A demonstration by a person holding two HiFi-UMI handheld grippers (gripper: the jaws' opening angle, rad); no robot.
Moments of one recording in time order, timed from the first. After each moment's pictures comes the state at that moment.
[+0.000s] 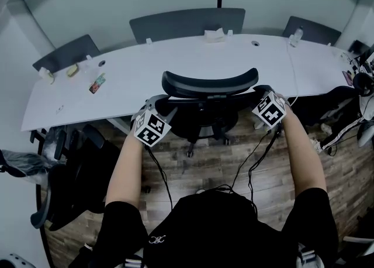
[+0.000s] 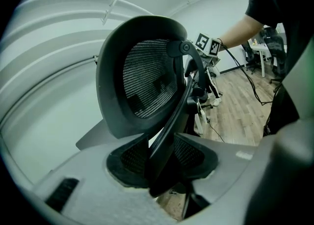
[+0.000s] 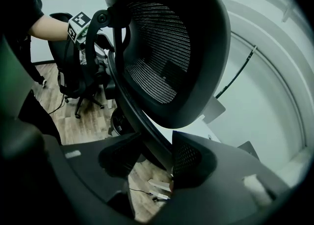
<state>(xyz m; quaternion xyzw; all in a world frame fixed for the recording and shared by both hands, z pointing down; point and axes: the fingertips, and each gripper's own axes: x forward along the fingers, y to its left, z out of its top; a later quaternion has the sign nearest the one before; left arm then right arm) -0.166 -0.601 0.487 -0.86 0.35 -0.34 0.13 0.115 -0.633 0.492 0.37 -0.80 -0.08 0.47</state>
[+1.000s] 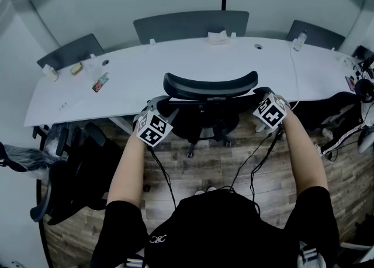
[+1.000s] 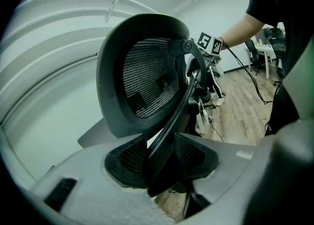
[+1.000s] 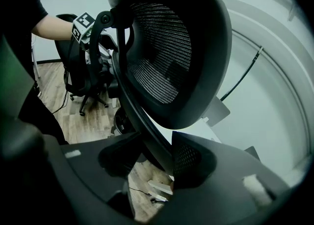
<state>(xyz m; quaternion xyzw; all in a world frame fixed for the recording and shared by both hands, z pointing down) -0.163 -0.604 0.488 -0.85 0.37 -0.34 0.12 0.117 -0.640 0.492 0.34 -0.81 -0.09 0.47</state>
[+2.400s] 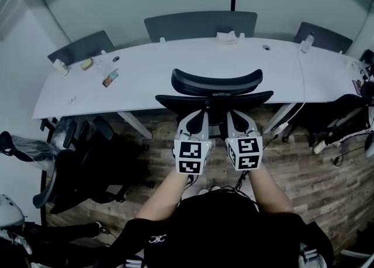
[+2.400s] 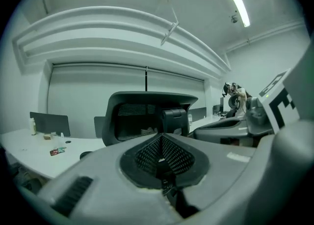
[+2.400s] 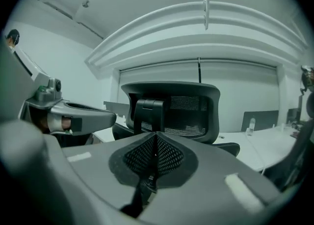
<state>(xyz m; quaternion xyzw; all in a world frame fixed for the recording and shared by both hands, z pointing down) -0.077 -0.508 0.407 -0.83 0.56 -0.07 -0.03 0.004 -0.521 0.422 0.52 -0.85 0.03 0.10</state>
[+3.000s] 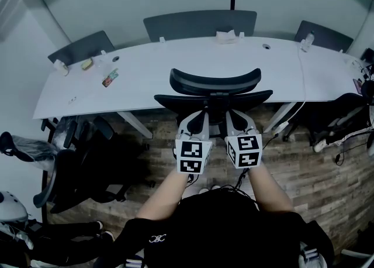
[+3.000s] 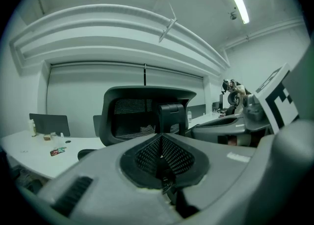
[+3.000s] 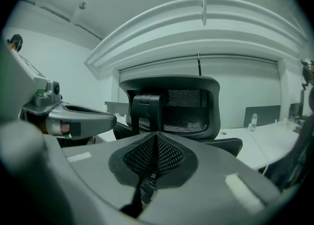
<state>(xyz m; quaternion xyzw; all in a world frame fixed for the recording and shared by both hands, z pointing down) -0.067 -0.510 0.414 -0.82 0.56 -0.09 -0.03 0.009 -0.527 0.430 0.51 -0.85 0.05 0.10</state>
